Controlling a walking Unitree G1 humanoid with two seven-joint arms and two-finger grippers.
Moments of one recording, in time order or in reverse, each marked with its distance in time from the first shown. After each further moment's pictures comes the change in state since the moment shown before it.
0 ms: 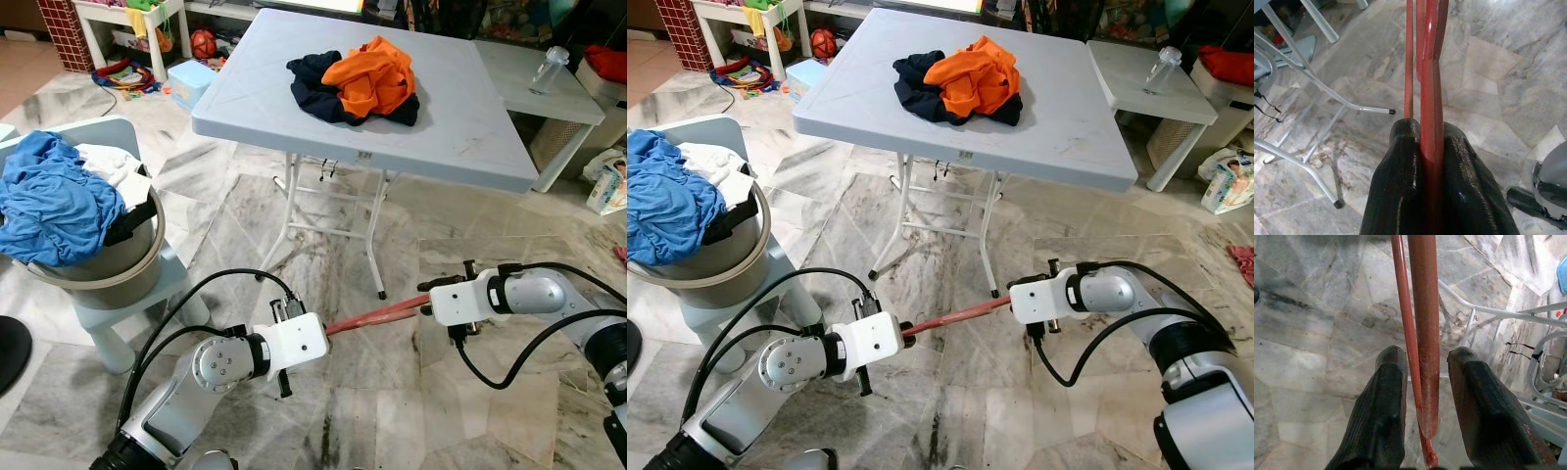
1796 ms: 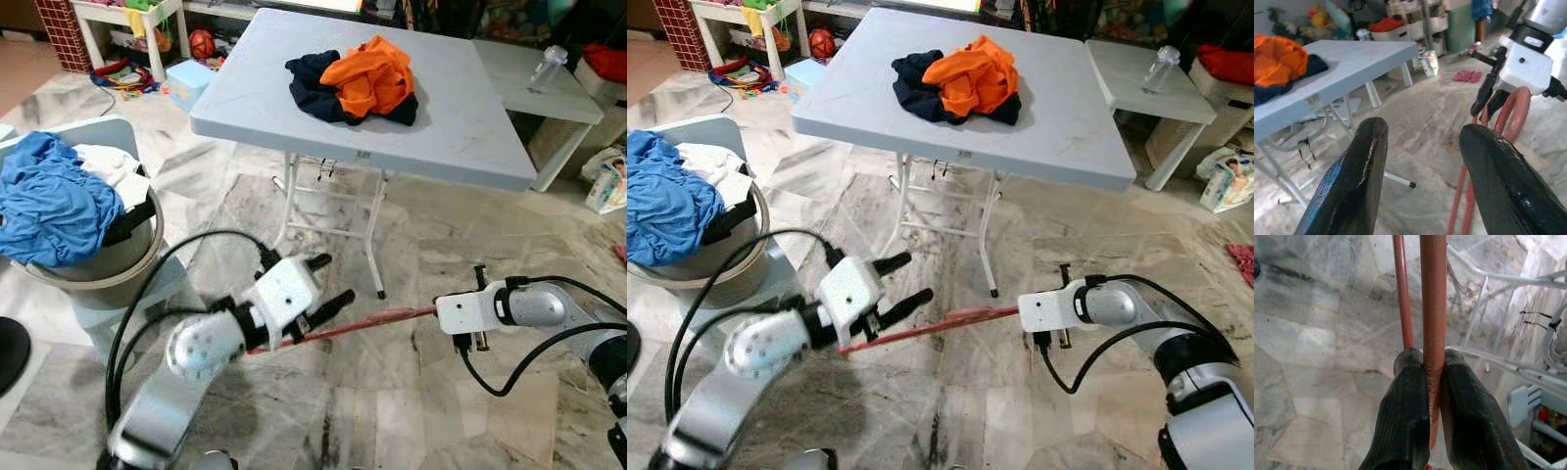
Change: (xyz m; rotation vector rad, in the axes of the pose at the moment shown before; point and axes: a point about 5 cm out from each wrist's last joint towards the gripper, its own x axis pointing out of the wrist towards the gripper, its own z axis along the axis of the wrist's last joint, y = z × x) left arm -0.030 0.022 0.051 -0.177 -0.335 0.235; right arm 0.003 0.018 -0.017 0.040 0.136 -0.004
